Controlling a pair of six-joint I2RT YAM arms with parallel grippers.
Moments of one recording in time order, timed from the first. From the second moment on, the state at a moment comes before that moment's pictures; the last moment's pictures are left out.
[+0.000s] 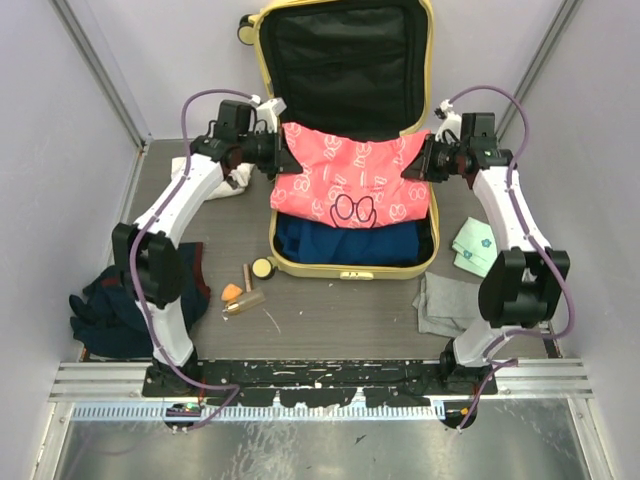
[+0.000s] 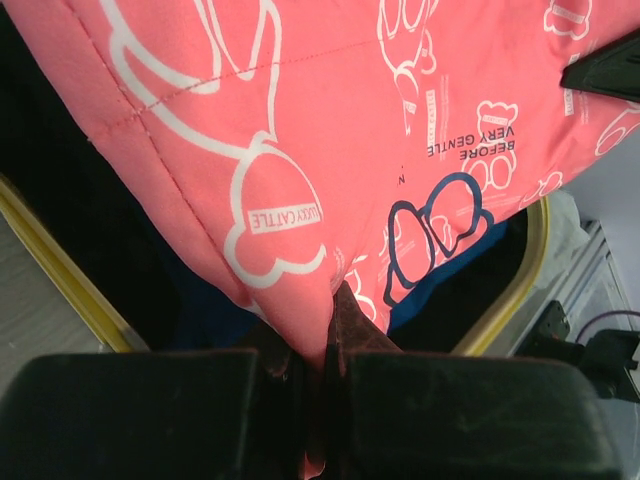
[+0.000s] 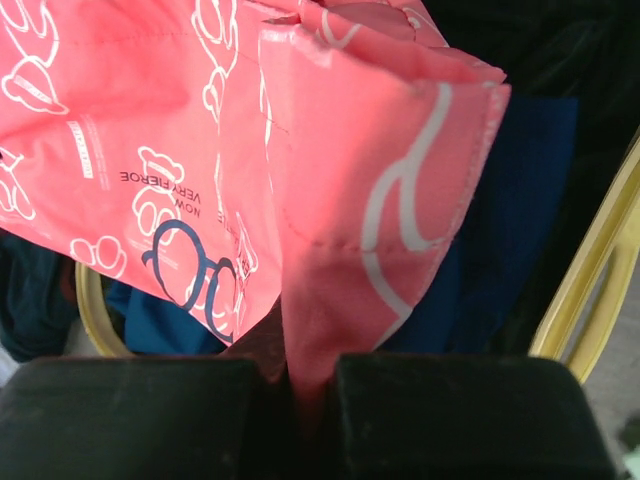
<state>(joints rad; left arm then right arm) -0.34 1.85 1.79 -0.56 0.58 -0.27 -0.02 1.62 1.51 -0.62 -0.57 0.18</state>
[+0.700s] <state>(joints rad) -0.30 2.16 2.02 -0.71 0.45 -0.18 -0.09 2.07 1.89 -0.75 -0.57 0.01</state>
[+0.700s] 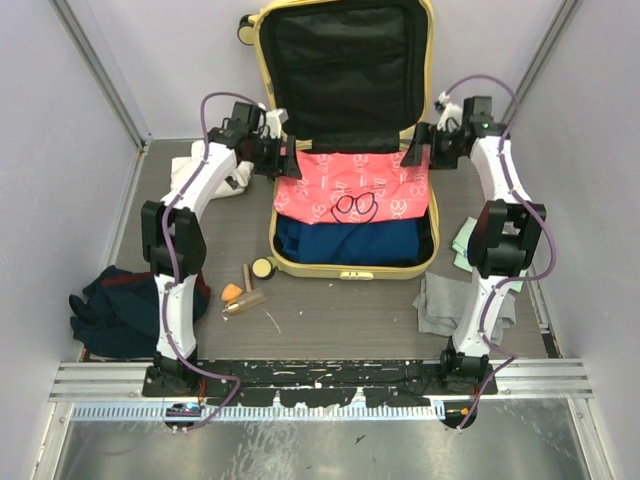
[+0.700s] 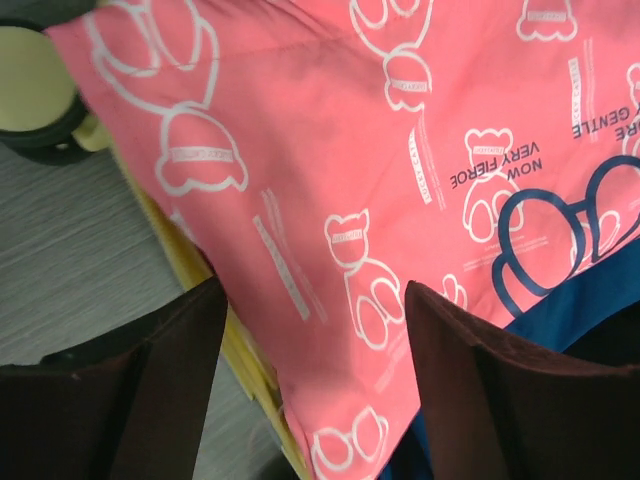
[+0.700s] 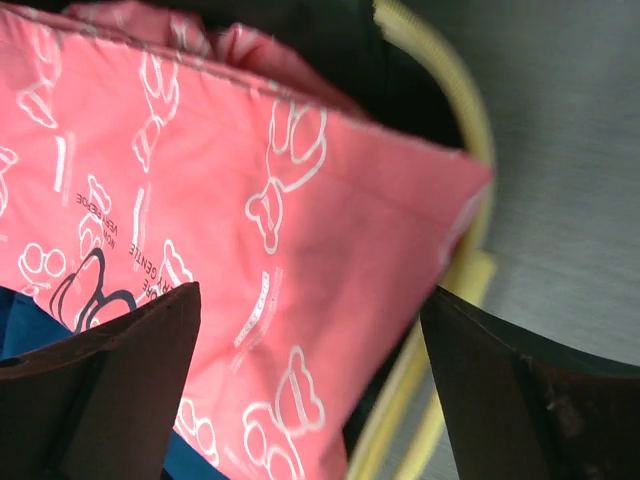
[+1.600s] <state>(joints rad) -0.43 2.30 2.42 -1.16 0.30 0.72 0.06 2.14 2.16 -1.03 -0.20 -0.48</state>
